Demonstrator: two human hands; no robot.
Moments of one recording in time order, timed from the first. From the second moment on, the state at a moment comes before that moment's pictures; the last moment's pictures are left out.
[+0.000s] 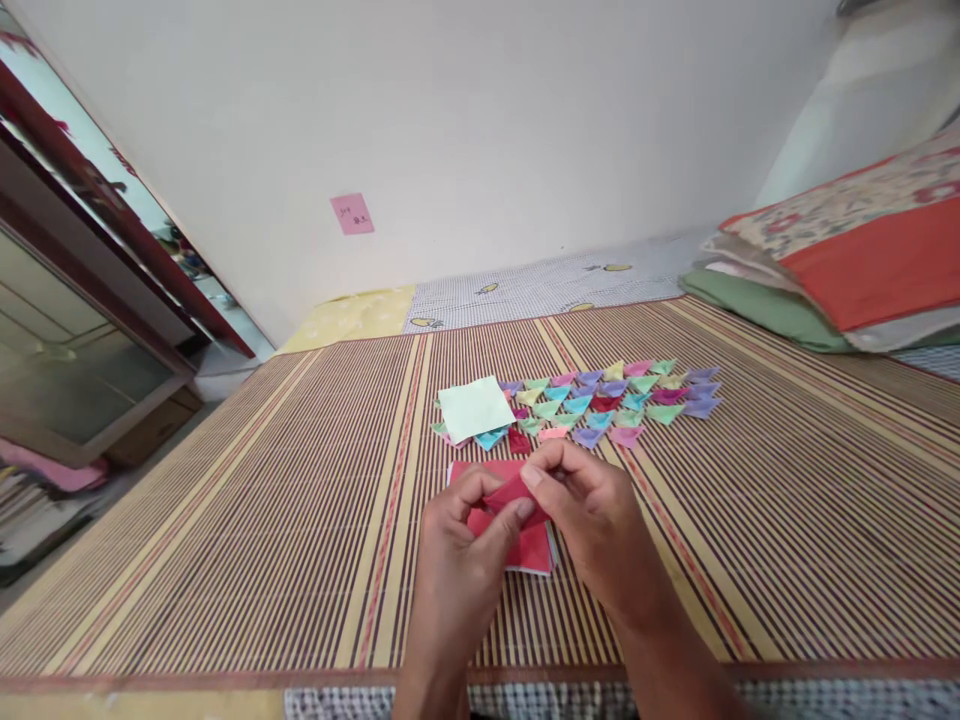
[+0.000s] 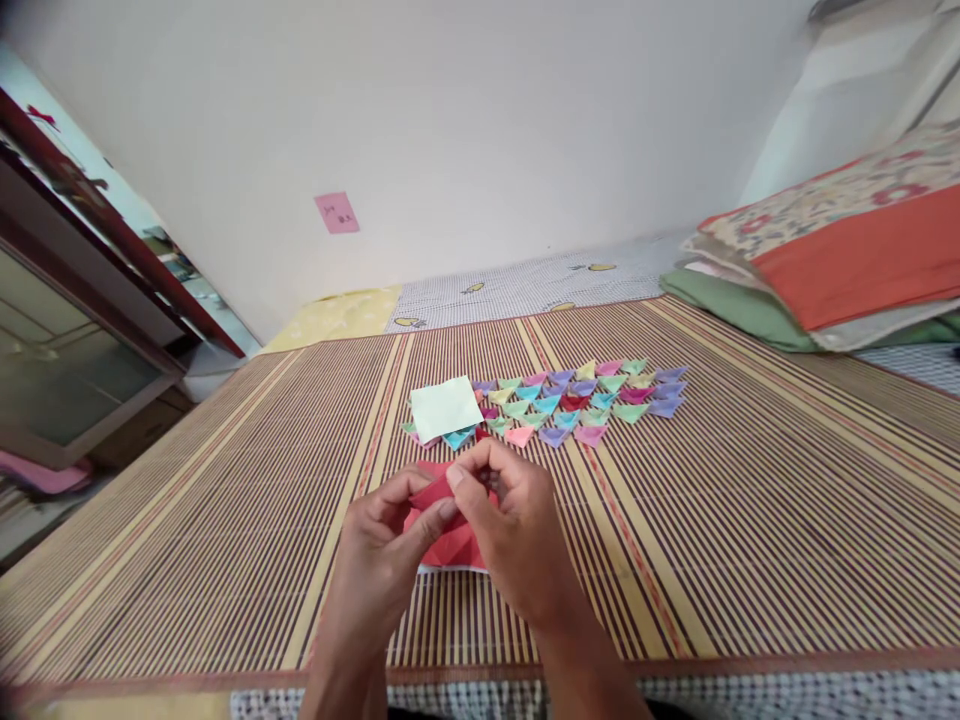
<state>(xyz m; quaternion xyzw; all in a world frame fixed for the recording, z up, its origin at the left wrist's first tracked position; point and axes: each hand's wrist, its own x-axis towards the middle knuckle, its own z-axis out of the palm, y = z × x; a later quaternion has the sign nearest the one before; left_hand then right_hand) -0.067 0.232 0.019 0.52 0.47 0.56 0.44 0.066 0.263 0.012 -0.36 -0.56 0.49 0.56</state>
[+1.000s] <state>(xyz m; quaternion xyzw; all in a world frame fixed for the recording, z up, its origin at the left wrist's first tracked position) -0.087 0.238 0.010 0.42 0.41 0.59 0.56 0.081 0.268 0.015 -0.33 -0.66 0.45 0.50</state>
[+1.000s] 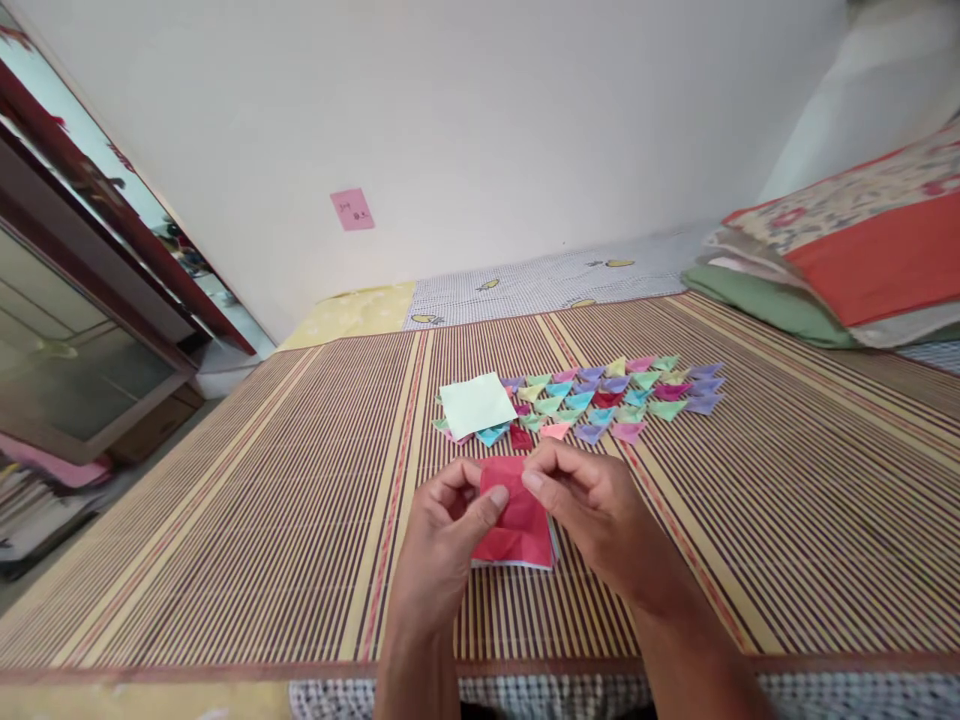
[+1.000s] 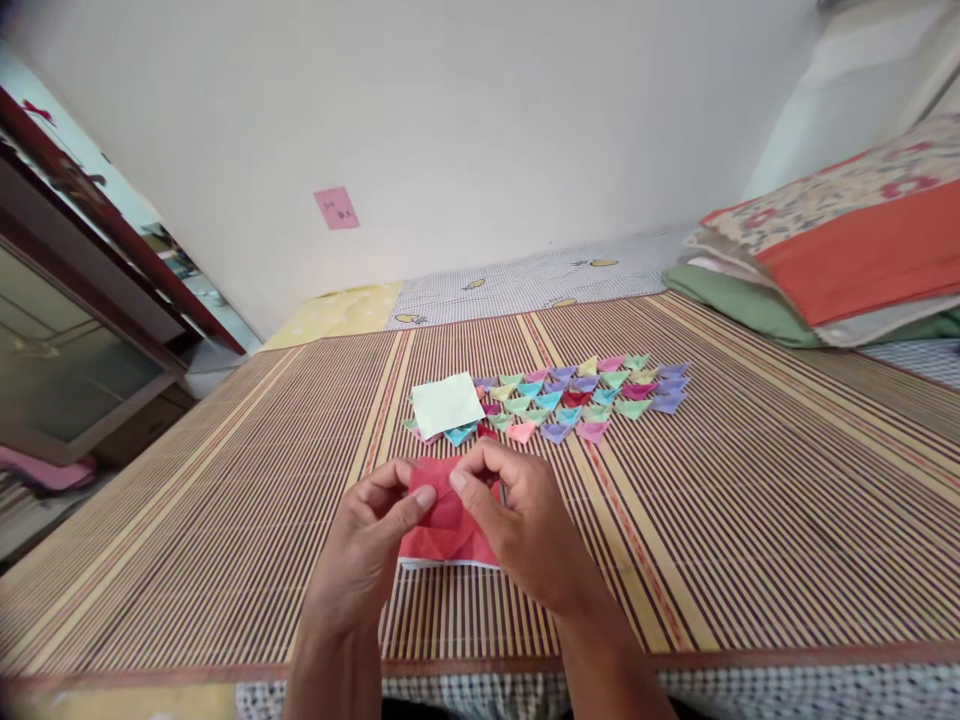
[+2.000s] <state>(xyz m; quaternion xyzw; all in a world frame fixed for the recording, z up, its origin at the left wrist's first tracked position) -0.076 0.241 0.011 0.43 0.43 0.62 0.49 0.072 0.265 0.015 -0.32 -0.64 0.39 0.58</state>
